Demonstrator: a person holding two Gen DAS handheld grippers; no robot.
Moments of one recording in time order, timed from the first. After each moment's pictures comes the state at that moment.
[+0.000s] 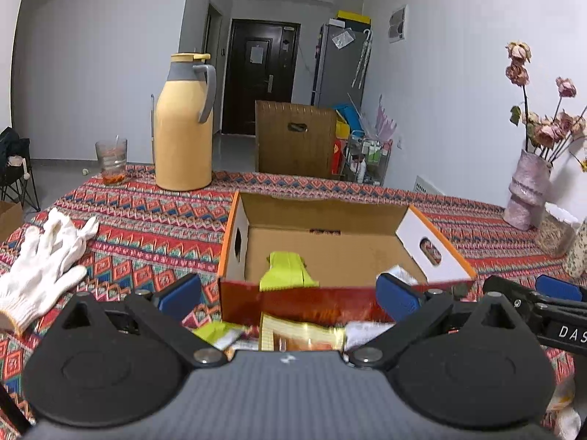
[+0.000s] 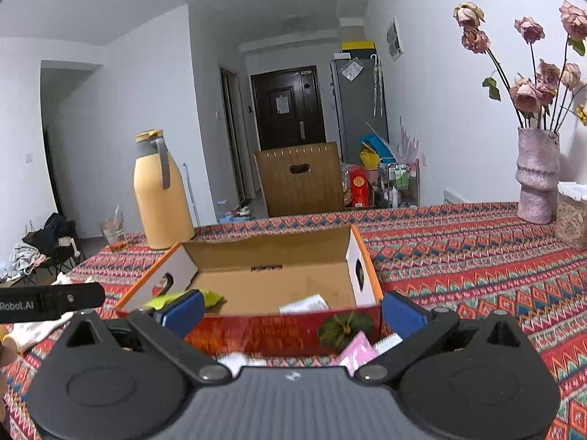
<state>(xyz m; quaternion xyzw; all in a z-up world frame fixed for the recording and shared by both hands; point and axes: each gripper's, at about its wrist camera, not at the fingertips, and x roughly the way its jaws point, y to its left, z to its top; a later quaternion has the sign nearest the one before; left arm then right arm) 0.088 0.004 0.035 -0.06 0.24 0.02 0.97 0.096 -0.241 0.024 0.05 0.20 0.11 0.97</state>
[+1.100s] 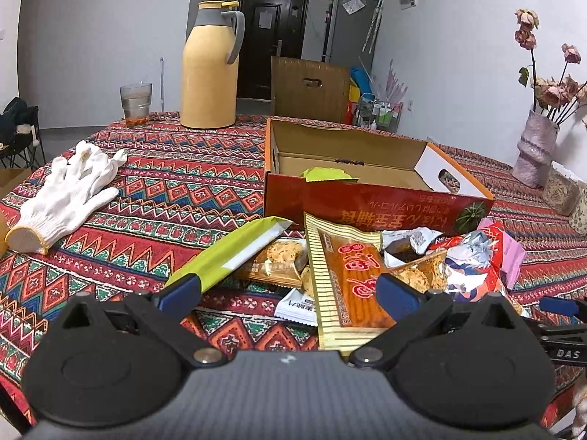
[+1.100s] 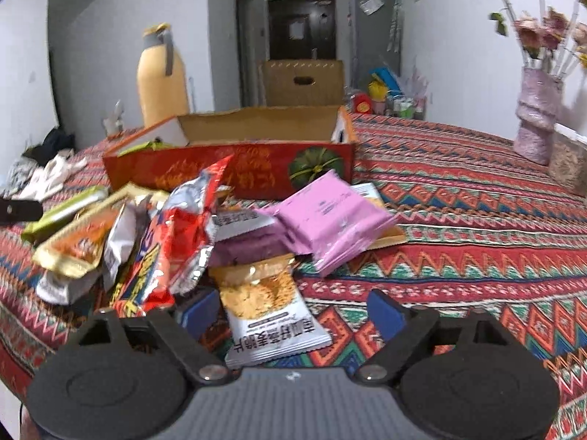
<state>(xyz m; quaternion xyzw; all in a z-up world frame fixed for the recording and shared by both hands) 0.035 0.032 -0.017 -0.06 0.29 0.03 0.95 0.053 -0.268 -0.061 -0.02 0.32 0.13 0.94</state>
